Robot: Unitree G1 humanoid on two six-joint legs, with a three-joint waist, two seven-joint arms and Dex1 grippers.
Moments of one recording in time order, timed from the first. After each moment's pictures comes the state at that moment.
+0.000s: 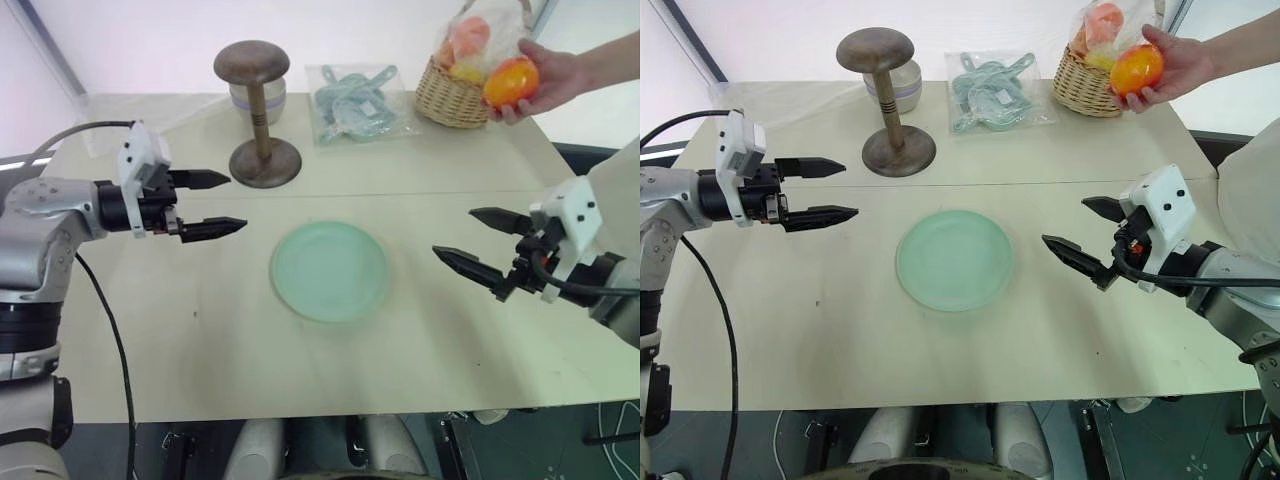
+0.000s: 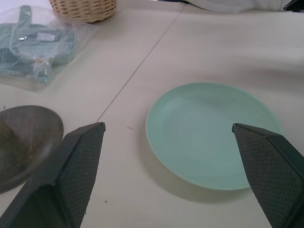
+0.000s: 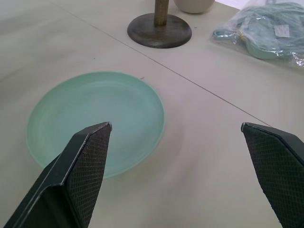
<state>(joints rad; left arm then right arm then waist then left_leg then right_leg) -0.60 0.89 0.10 -0.01 -0.53 0.55 -1.21 -0.08 -0.94 -0.46 -0.67 0.91 0.89 0.52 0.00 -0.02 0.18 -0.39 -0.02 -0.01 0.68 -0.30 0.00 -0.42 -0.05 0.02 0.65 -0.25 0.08</state>
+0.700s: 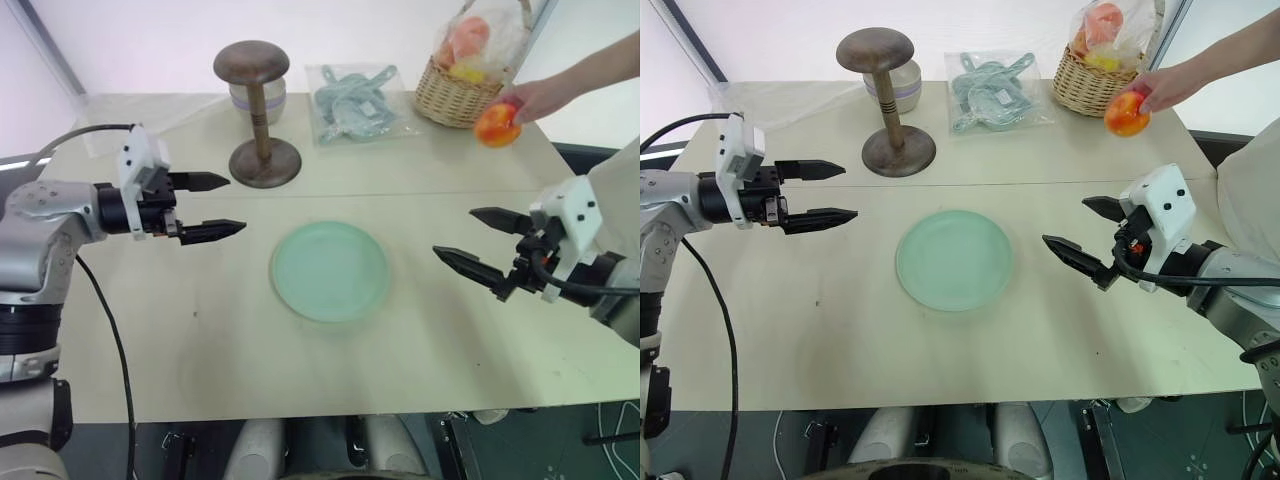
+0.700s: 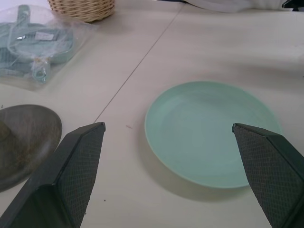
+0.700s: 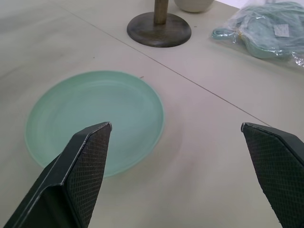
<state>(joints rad) -0.59 0.88 0.10 0.00 -0.53 0.53 -1.22 -0.08 -0.94 -0.46 -0.67 0.91 0.89 0.51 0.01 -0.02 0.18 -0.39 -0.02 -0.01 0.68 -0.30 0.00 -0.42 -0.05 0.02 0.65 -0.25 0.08</state>
